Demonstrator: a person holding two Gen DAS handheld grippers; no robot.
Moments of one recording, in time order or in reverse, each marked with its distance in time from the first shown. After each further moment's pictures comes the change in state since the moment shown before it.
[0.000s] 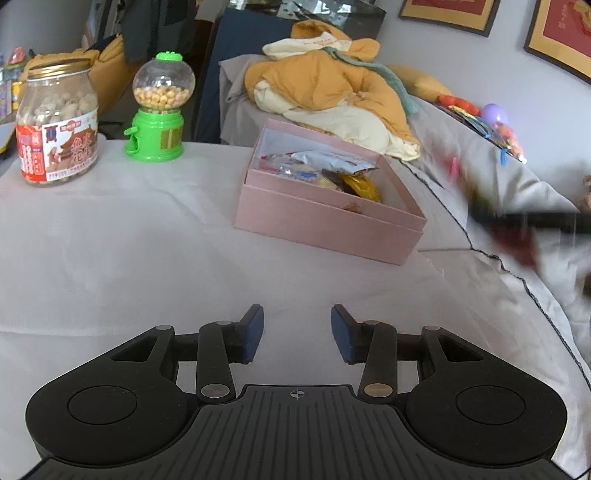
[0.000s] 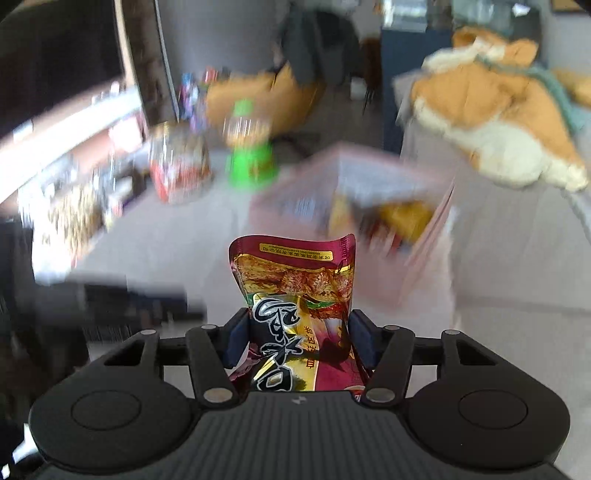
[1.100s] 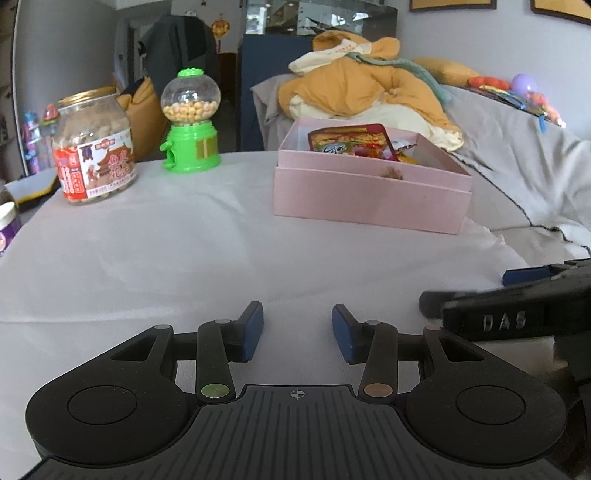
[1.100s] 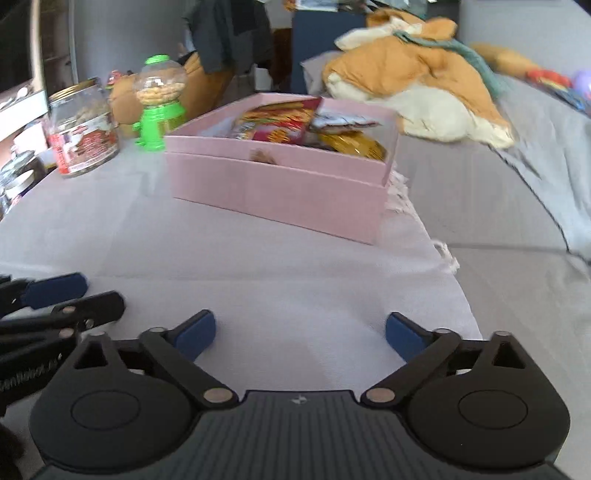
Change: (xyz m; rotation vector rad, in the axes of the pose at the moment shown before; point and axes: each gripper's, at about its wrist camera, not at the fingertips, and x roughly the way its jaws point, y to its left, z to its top) left arm 0.017 -0.015 -0.042 0.130 -0.076 0.239; right arm 0.095 0.017 -0.075 0.146 0.045 -0.313
